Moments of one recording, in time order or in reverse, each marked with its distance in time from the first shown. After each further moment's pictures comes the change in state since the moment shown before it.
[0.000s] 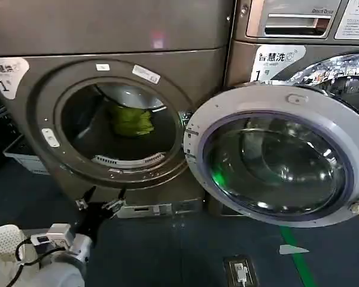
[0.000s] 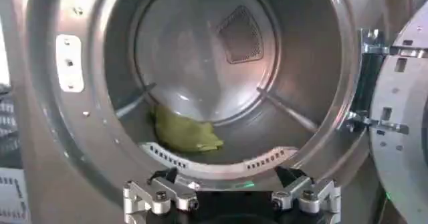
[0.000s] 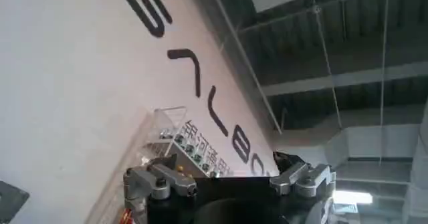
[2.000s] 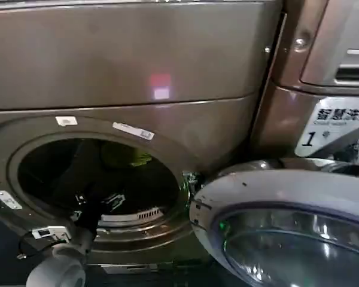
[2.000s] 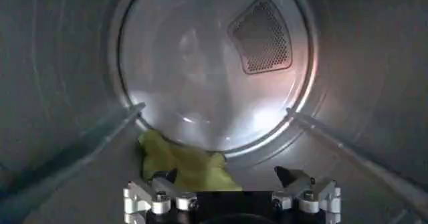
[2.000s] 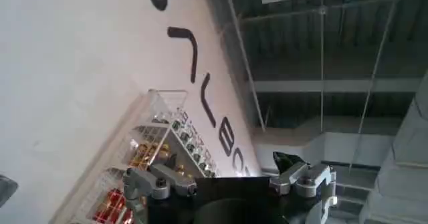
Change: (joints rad) left arm -0.044 -0.007 -0.001 0.056 0.007 -0.018 0.001; right arm -0.041 0.013 0.076 -0.019 0.000 0.006 -0.004
